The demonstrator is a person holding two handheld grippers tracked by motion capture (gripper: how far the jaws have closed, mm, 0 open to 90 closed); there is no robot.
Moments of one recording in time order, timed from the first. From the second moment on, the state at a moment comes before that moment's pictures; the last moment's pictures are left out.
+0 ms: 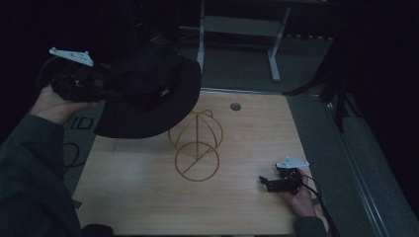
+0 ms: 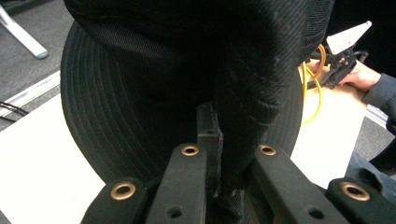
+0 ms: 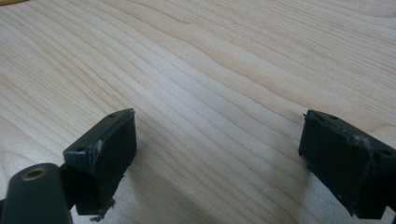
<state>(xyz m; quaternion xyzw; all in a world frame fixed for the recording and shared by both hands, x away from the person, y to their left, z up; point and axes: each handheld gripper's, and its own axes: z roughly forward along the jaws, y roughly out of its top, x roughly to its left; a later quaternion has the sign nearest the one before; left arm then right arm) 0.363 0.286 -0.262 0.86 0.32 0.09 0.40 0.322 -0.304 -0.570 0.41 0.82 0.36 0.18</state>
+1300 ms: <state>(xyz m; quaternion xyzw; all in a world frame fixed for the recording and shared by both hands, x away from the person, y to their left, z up) 0.356 0.257 -0.242 0.88 0.25 0.07 0.40 0.322 -0.304 -0.570 0.41 0.82 0.36 0.18</state>
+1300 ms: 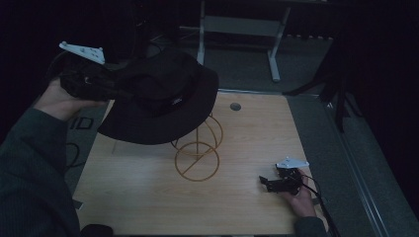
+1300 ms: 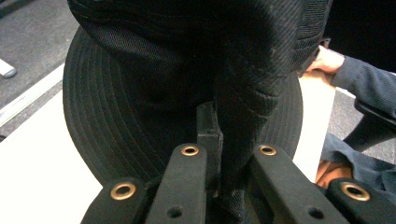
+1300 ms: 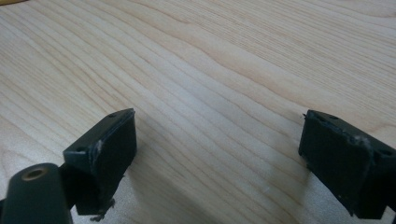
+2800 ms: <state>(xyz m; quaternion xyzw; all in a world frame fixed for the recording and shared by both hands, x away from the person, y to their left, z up) 0.370 0.192 -0.267 0.91 0.19 0.03 0.36 0.322 -0.304 -0.570 0.41 0.82 0.36 0.18</state>
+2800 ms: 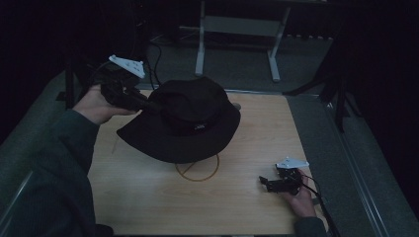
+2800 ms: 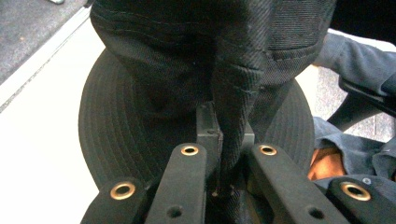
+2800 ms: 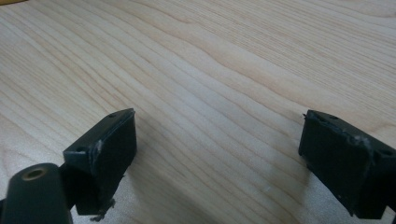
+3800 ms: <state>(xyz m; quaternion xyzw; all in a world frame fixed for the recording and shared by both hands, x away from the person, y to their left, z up) 0.383 0.152 -0.316 0.93 0.21 0.05 0.30 0.322 -0.304 -0.570 0.41 0.82 0.36 0.18</state>
